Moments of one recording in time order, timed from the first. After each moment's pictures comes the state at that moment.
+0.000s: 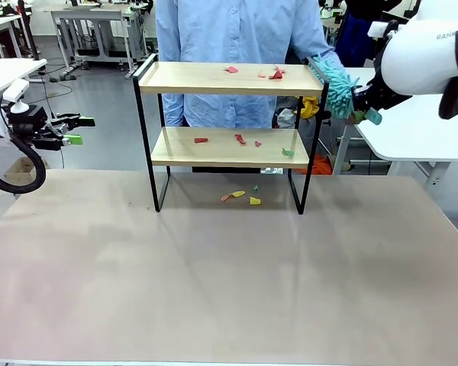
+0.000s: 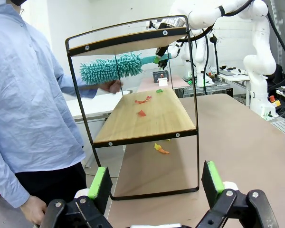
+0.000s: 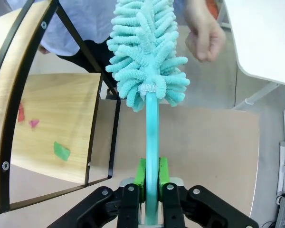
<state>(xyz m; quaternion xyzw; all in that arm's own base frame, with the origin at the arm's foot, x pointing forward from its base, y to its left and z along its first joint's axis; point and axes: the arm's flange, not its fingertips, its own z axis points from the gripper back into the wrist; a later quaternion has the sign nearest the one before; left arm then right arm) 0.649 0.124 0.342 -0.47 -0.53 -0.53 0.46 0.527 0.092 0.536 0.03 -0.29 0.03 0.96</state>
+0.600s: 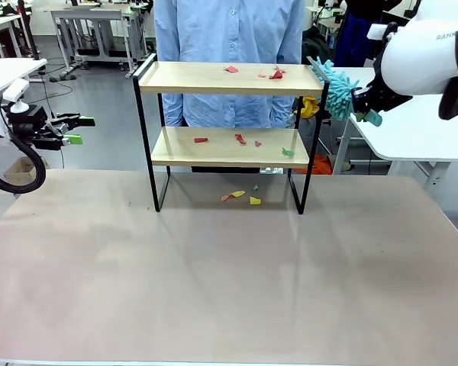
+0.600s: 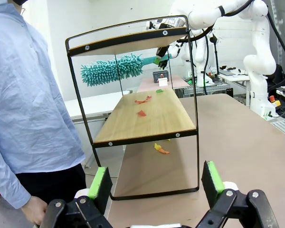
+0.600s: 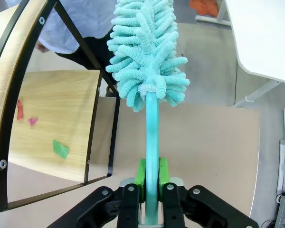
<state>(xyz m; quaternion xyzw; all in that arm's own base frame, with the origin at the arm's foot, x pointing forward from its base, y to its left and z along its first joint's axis) 0.649 0.124 0.342 -0.47 -0.53 -0.53 0.46 0.526 0.092 0.535 0.03 -0.28 0.03 0.96</state>
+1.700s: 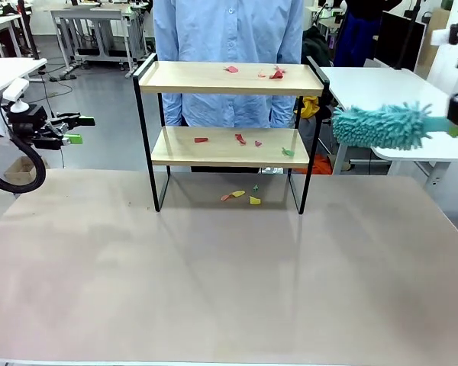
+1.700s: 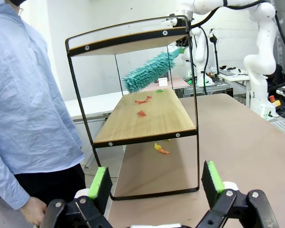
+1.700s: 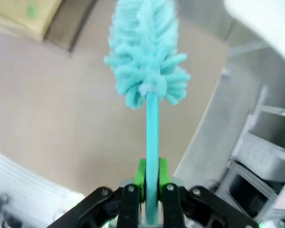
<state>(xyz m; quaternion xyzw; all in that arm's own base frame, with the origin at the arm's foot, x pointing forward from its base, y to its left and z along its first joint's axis) 0.649 0.124 0.342 -0.47 -0.53 -0.53 0.46 0.425 -0.020 0.590 -0.04 -0.09 0.21 0.97</state>
